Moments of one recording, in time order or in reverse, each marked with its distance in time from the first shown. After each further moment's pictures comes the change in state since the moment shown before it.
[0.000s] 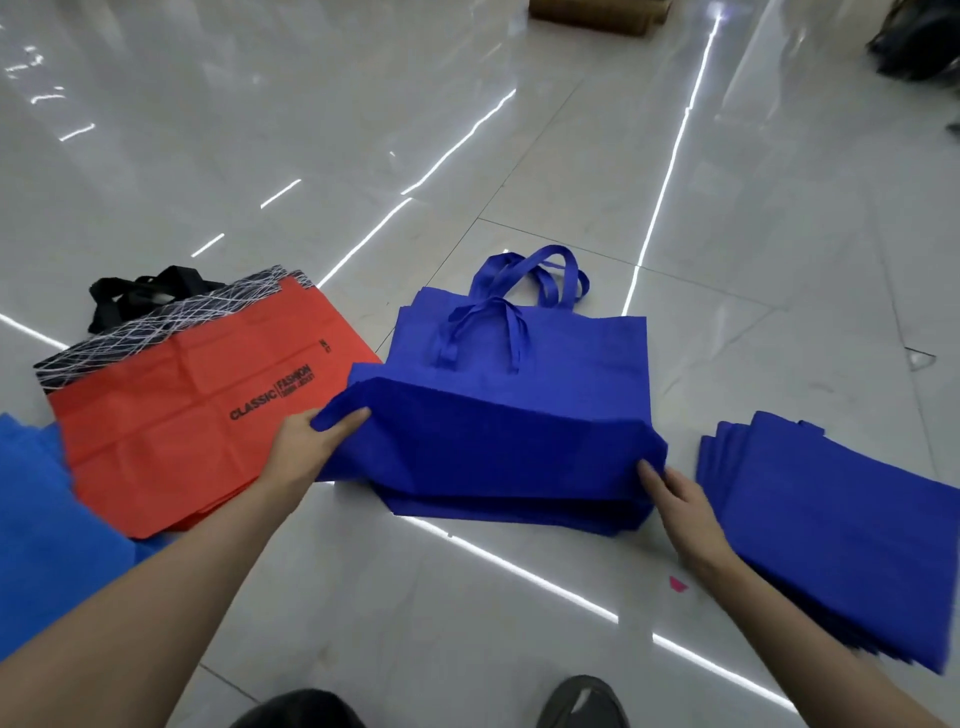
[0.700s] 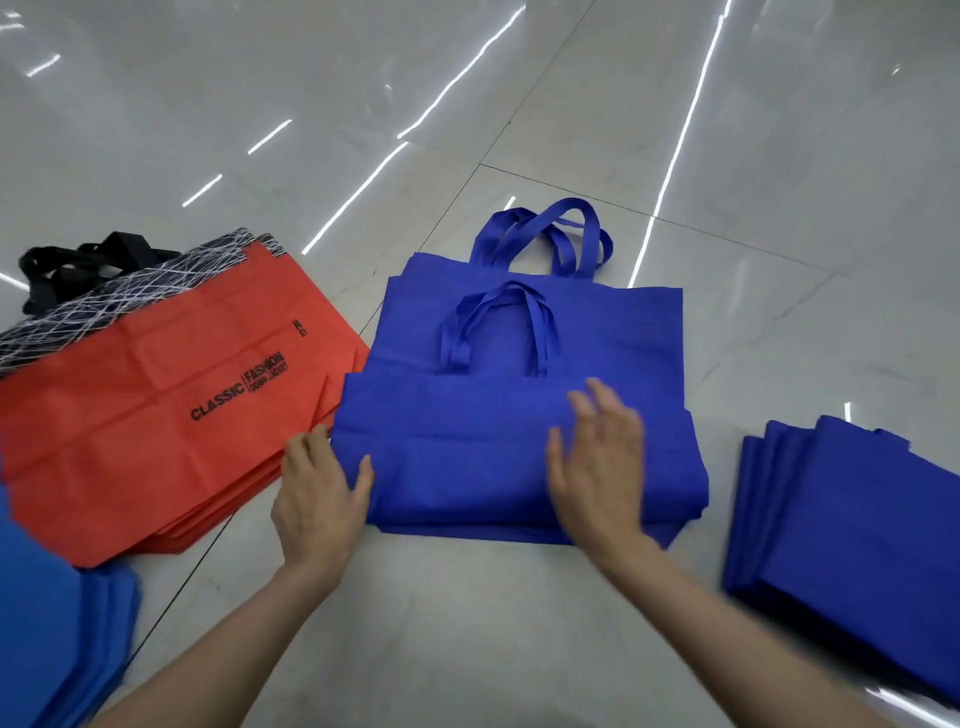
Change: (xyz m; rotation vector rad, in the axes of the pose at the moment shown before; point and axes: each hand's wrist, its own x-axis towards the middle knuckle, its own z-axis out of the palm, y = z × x) left_hand -0.010 -0.047 0.058 0.845 0.323 0.210; right_hand 0.053 -0.017 0.110 -0.795 0.475 -0.707
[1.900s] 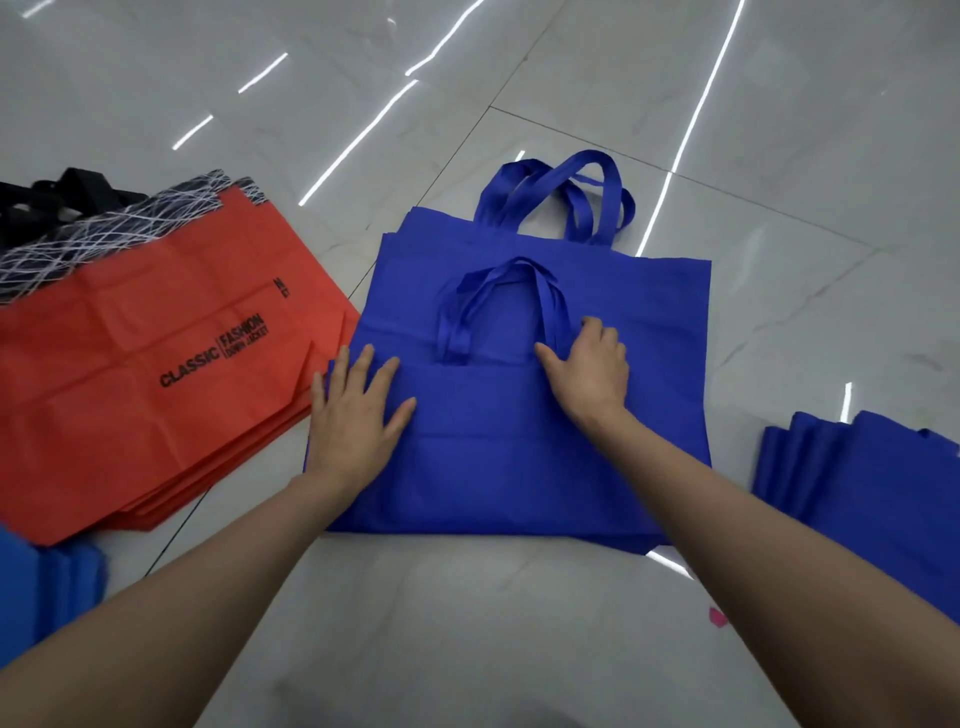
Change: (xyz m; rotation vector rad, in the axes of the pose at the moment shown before) left_hand 0.046 0.025 0.027 0.069 -0.282 0.270; right_hand 0.090 0.009 0.047 0.052 -0.511 0.439
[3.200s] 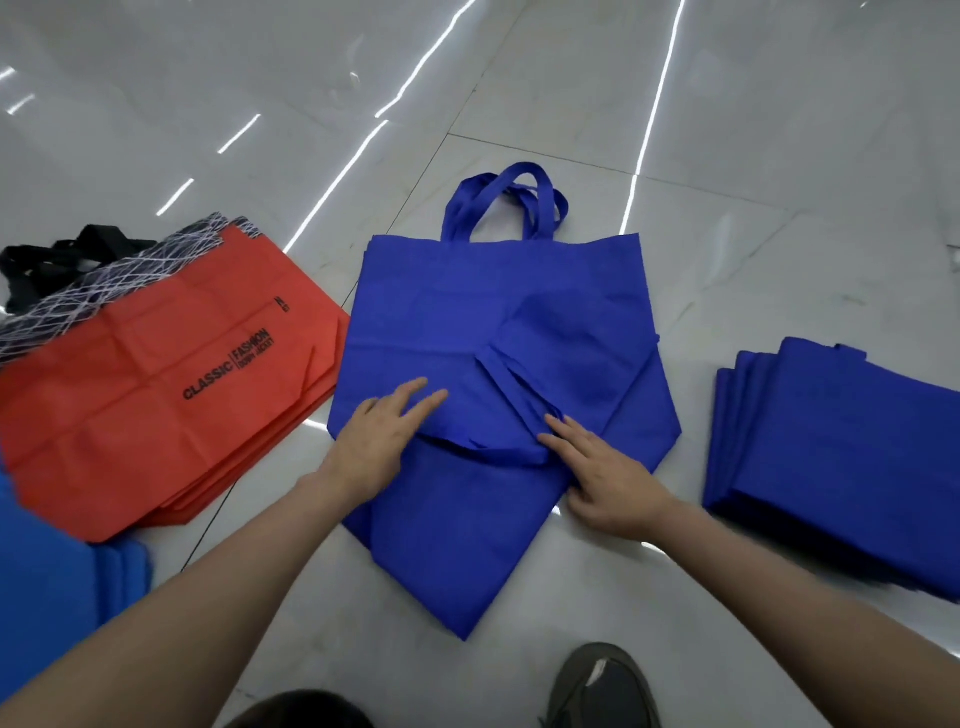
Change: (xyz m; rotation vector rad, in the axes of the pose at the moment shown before) left_hand -0.041 0.013 -0.024 0.155 -0.212 0.444; right_hand -0.128 0.102 -0.015 -0.195 -0.417 -0.576
